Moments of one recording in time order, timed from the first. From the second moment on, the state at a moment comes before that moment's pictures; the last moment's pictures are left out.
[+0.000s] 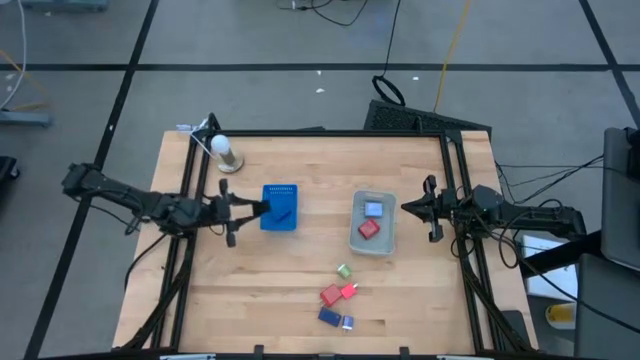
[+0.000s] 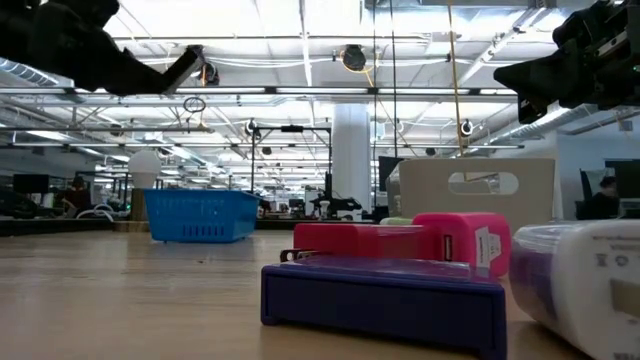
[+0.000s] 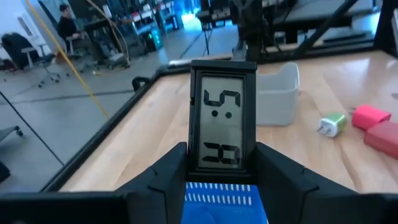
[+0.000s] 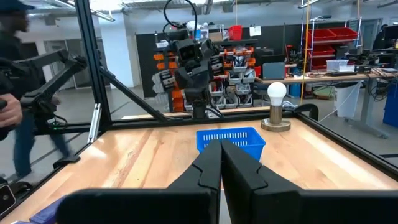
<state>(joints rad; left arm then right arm) -0.31 0.50 0.25 0.04 -0.52 0.08 -0.08 0.07 0.01 0.16 -0.08 0.08</state>
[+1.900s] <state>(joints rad) -0.29 0.23 0.02 0.21 -0.52 0.10 -0.08 0.07 0.01 0.15 -0.08 0.09</state>
